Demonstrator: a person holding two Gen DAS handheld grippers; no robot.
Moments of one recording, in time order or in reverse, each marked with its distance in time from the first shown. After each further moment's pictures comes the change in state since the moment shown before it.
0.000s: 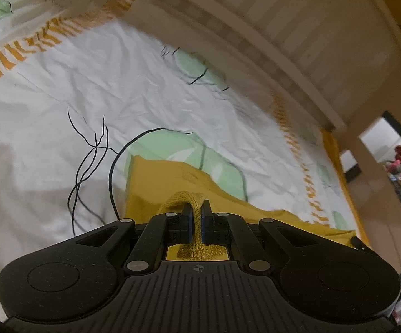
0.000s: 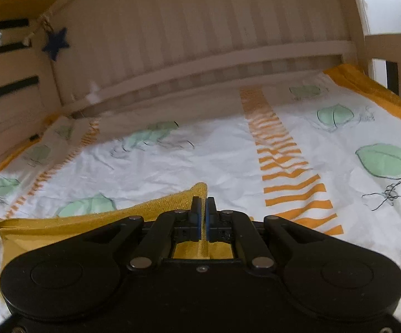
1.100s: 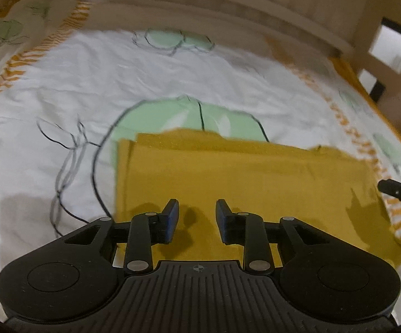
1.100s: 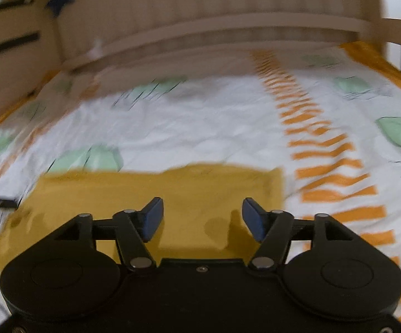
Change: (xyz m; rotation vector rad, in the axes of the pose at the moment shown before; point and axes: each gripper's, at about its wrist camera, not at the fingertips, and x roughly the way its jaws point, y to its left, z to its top) left arm 0.053 -0.041 -0.044 0.366 0.086 0.151; right arm 0.029 0.045 -0.039 -0.099 0.165 -0.003
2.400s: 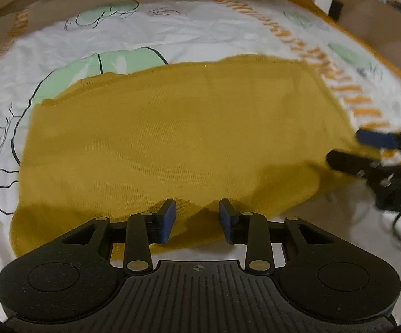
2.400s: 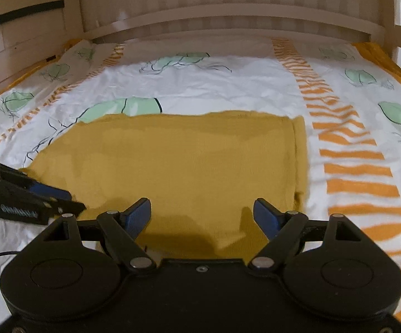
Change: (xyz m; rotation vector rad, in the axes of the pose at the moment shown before) left arm -0.001 -0.122 -0.076 0.265 0.145 0.010; right arm -0.046 0.038 -0.062 -0.071 0.043 -0.008
